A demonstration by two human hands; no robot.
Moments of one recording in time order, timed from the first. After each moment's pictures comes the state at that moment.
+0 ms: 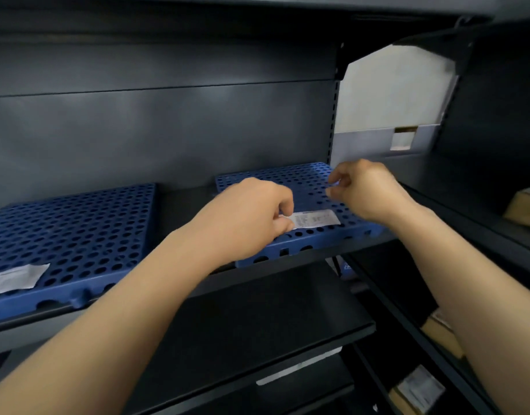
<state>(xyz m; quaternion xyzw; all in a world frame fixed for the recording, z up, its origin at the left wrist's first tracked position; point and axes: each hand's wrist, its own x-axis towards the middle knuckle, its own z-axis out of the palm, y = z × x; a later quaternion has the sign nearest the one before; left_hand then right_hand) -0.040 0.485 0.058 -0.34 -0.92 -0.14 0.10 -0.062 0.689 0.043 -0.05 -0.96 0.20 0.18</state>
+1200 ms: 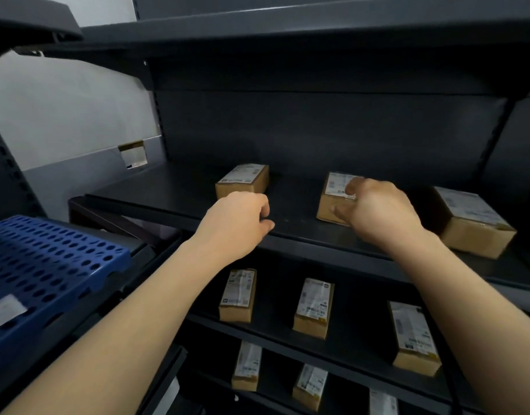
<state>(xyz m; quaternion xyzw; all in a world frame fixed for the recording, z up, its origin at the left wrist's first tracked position) 0.028 0.791 0.032 -0.63 -0.75 -0.20 0.02 0.205 0.870 0.048 -0.56 -0.80 0.05 0.21</state>
